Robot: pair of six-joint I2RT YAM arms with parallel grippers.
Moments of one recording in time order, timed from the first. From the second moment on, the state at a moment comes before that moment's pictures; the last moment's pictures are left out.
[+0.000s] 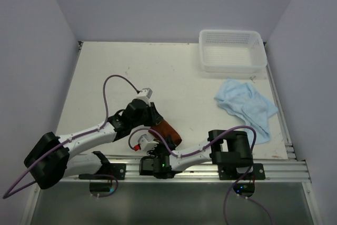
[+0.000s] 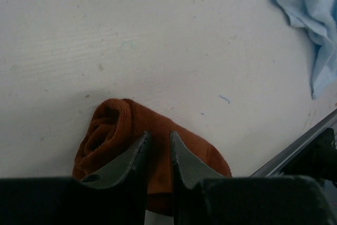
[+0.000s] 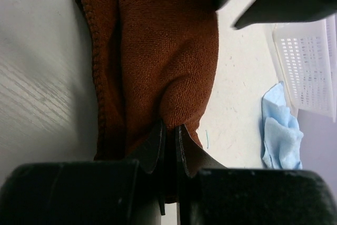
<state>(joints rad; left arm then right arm) -0.76 1.17 0.55 0.04 -0.01 -0.73 1.60 1.93 1.07 -0.43 1.17 0.33</state>
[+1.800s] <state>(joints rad) -0.76 1.18 0.26 0.33 -0.06 -0.89 0.98 1.40 0.70 -0.03 0.01 0.71</state>
